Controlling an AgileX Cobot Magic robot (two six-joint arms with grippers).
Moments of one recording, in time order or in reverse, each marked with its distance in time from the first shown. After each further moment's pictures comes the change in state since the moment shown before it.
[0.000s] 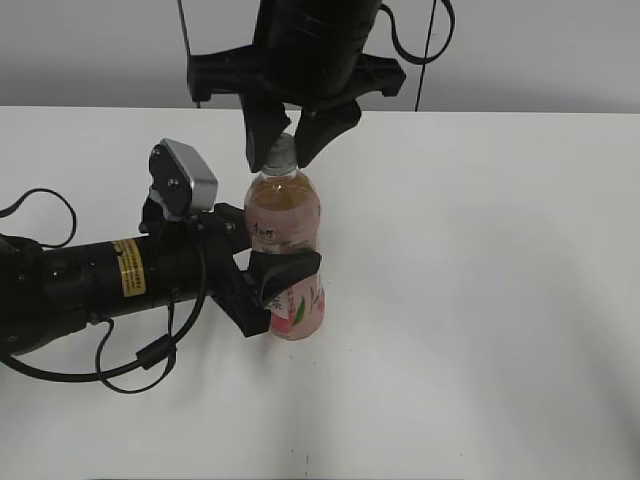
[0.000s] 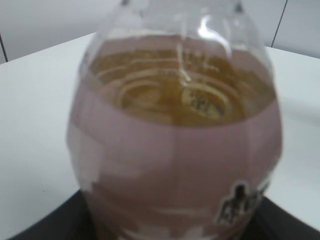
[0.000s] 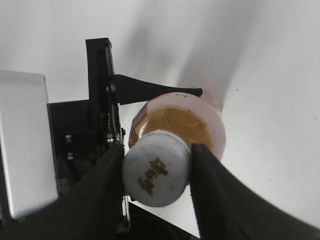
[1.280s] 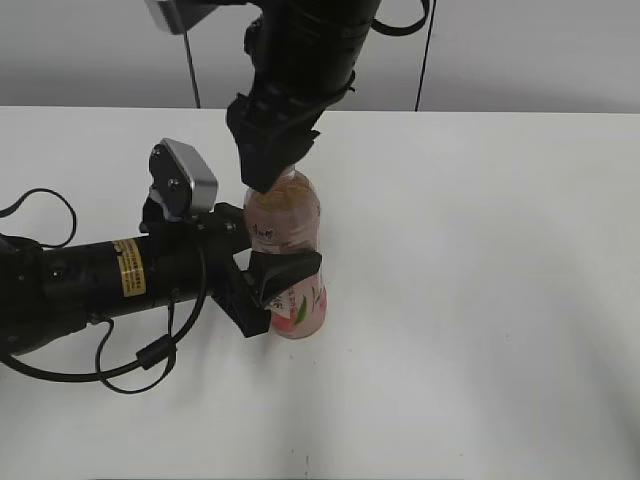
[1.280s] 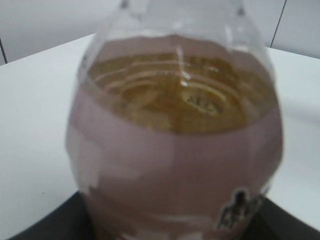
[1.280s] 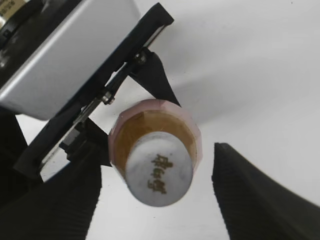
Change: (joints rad) left arm 0.000 0.000 0.000 0.001 -0.002 0.000; right arm 0.000 0.000 -0.001 -0.002 -0.001 -0.848
